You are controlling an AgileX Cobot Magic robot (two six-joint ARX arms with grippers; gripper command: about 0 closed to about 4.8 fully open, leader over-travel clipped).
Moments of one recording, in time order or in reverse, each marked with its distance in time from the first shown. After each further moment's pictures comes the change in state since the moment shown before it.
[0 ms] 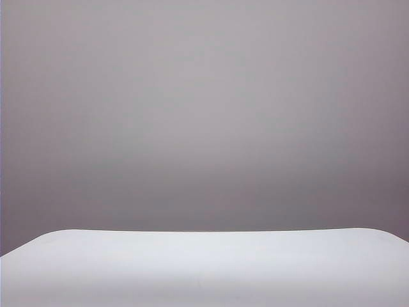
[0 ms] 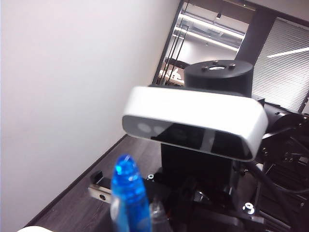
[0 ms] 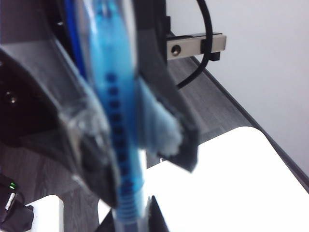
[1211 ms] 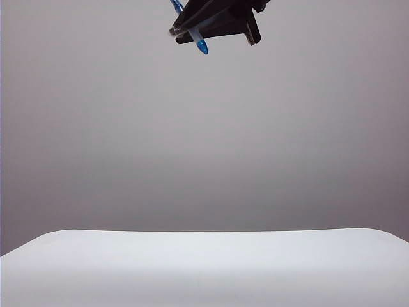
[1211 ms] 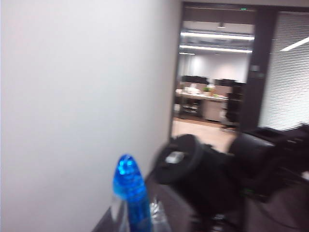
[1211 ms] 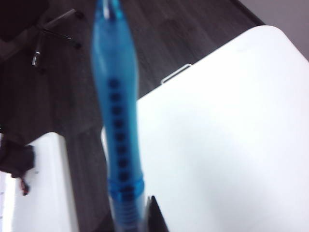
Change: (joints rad) left arm 0.034 -0.005 0.003 0.134 -0.026 0.113; right arm 0.001 0.092 -0.016 -0.244 0.050 -0.072
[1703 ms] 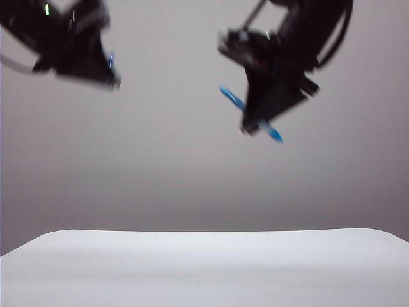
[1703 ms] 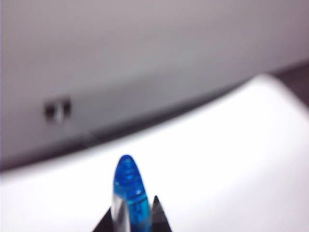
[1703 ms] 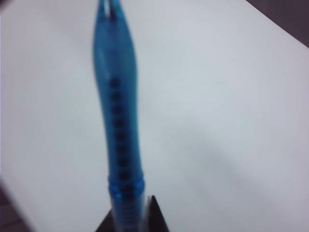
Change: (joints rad) left arm 0.128 0.056 0.001 -1.018 -0.571 0.517; right arm -0.089 0.027 -0.196 -0.018 0.393 -0.055
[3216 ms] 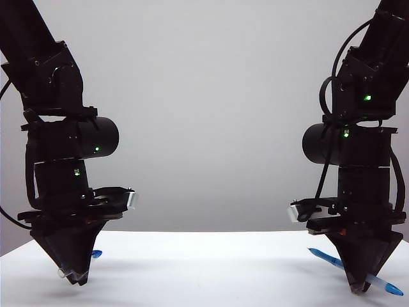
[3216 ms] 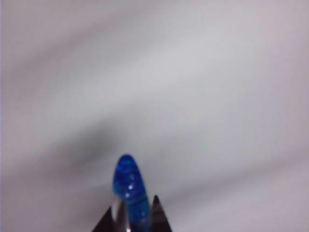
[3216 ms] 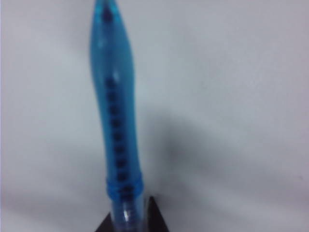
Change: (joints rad) left arm -0.160 0.490 0.001 -0.408 -0.276 0.037; right arm -0.180 0.394 -0.151 0.035 0.239 0.004
